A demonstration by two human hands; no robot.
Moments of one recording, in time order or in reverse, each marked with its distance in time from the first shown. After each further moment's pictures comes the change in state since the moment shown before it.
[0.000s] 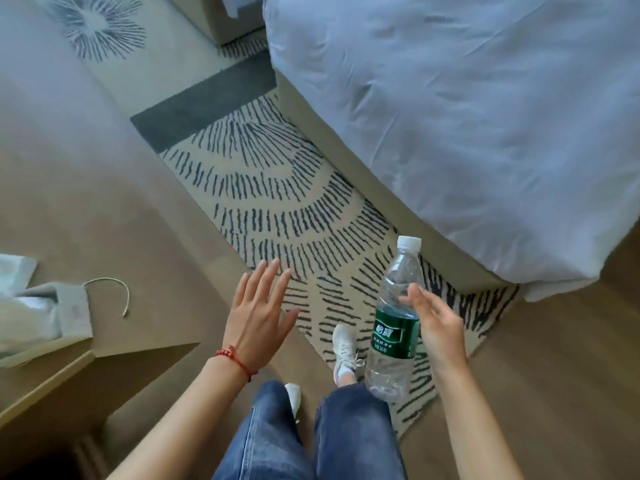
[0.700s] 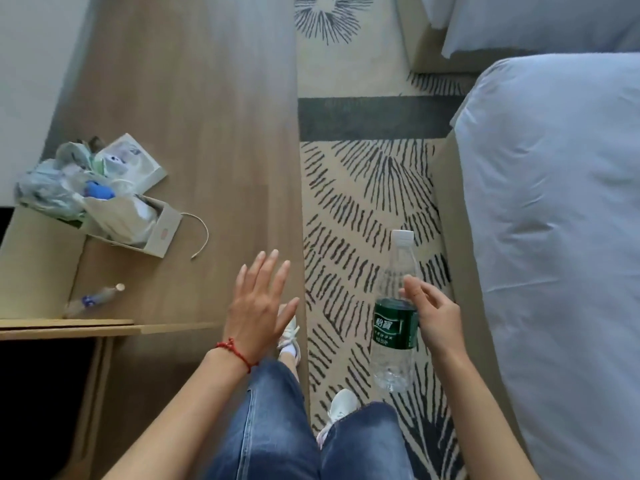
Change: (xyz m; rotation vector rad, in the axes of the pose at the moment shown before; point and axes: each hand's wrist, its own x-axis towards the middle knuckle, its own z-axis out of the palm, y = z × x) left_hand 0.099 -0.123 -0.039 -0.010 0.127 -0.634; right_hand 0.178 -0.154 0.219 -0.346 -0.615 -0.127
